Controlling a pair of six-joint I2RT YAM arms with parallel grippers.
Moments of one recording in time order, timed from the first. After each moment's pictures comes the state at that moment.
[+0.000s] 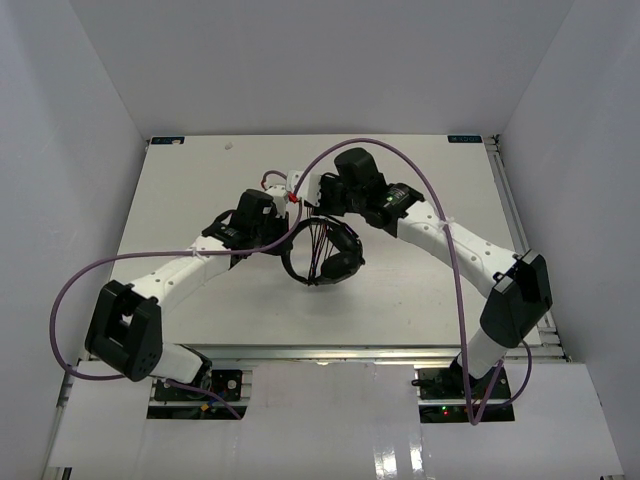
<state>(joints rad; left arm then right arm) -0.52 1.41 0.96 -0.31 0.12 -0.26 0.78 1.64 1.49 -0.39 -0.20 -0.84</state>
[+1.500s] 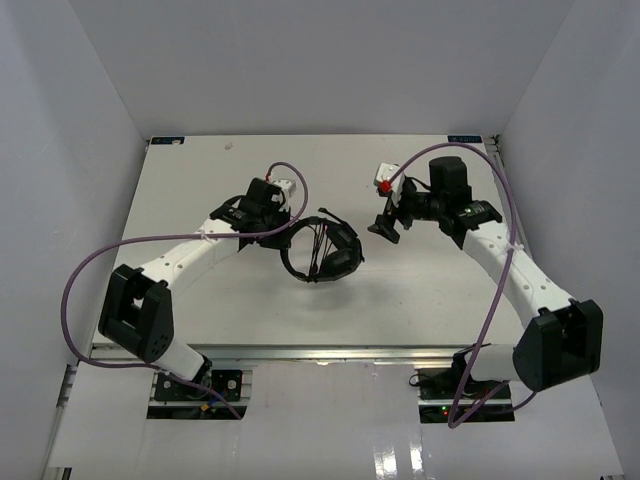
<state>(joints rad) -0.52 1.51 1.13 -0.51 0.08 -0.28 0.36 1.33 1.12 -0.38 -0.69 -0.71</state>
